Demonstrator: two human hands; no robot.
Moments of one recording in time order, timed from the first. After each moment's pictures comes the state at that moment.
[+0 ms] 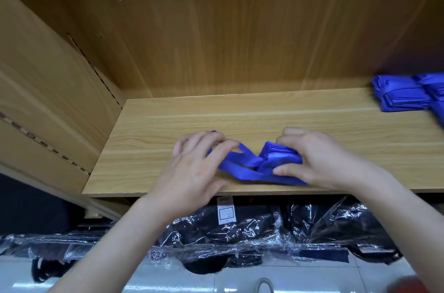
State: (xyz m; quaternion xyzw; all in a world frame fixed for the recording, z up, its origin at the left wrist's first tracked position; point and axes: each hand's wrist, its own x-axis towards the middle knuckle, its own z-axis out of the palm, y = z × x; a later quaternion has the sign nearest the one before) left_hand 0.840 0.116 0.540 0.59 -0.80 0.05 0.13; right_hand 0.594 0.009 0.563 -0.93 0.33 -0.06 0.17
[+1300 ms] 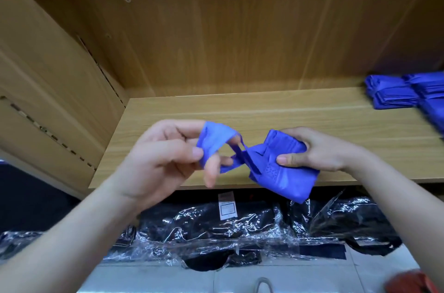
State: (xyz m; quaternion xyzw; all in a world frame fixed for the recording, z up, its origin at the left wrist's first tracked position) left_hand 0.841 0.155 0.628 0.33 -0.53 -0.61 0.48; right_hand 0.592 0.005 0.553 -0.78 0.33 -0.10 0.52
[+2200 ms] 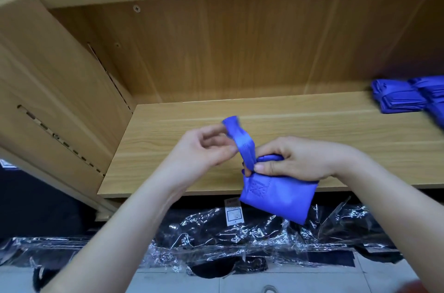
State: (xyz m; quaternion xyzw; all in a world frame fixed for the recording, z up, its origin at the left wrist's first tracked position) left_hand 0.836 0.121 0.591 0.60 -0.46 -0.48 0.45; right_hand 0.640 0.032 0.596 -0.87 0.25 0.03 0.42
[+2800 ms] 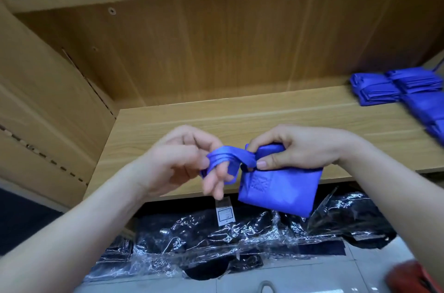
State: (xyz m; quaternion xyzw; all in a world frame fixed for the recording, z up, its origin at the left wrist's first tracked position) left_hand 0.846 0.124 0.618 0.31 -0.60 -0.65 0.34; right_hand 0.615 0.027 0.608 -0.82 0.23 0.00 0.52
